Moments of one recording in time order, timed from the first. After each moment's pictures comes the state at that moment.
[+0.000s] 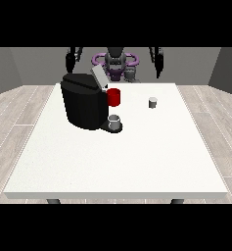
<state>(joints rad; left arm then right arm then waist) -0.01 0.11 -0.02 -1.59 -0.02 -0.03 0.00 0.01 -0.06 -0.02 -1.60 0.01 0.01 0.03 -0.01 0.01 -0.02</state>
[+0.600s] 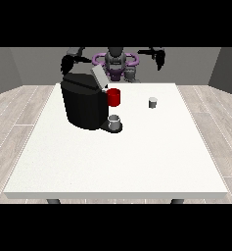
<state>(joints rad) 0.10 0.09 -0.02 -1.64 0.04 -0.11 -0.15 0.04 -0.03 -0.11 -1.53 -0.01 -0.06 -0.09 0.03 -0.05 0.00</state>
